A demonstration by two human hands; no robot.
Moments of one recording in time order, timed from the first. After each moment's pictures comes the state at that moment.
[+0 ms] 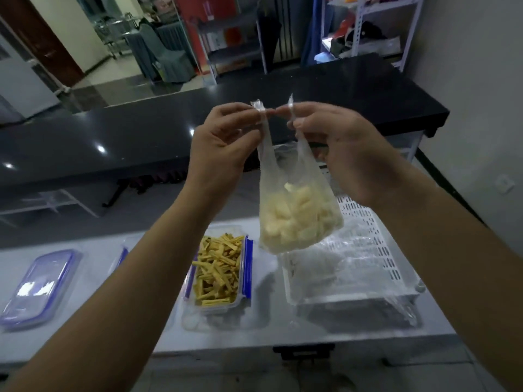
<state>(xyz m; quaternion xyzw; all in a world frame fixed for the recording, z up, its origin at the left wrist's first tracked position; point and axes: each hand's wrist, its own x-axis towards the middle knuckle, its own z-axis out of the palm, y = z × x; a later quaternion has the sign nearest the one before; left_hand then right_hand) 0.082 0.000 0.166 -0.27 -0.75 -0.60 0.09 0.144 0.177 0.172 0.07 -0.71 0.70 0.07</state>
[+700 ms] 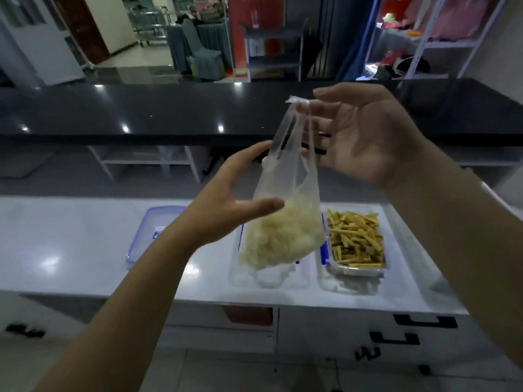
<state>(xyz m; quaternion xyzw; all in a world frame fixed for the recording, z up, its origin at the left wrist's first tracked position) 0.101 -0.426 0.129 -0.31 -0.83 -0.47 -0.02 0.125 -0.198 0.219 0.04 -0.59 0.80 -0.09</state>
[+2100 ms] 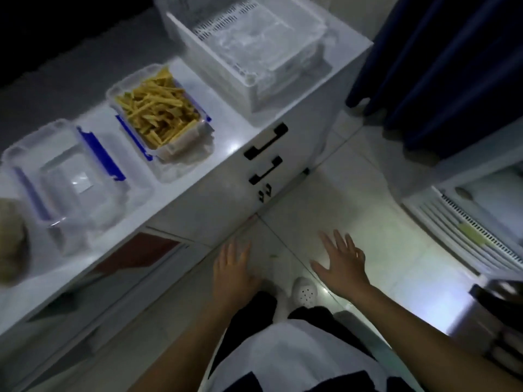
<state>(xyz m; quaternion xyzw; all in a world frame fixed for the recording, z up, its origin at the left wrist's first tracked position) 0.335 -0.323 -0.216 -0.41 -0.85 -0.01 -0.34 0.534 -0.162 -0.202 -0.49 -0.80 0.28 -0.19</state>
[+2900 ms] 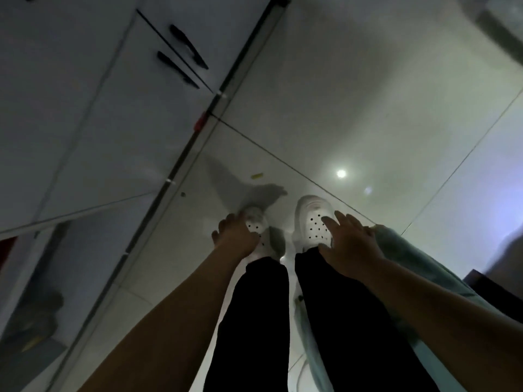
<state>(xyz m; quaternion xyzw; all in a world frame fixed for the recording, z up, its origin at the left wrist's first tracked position) 0.395 -0.269 -0.664 -0.32 -0.76 0.22 -0.52 0.629 -0.194 -0.620 -0.49 -0.71 0.37 -0.35</state>
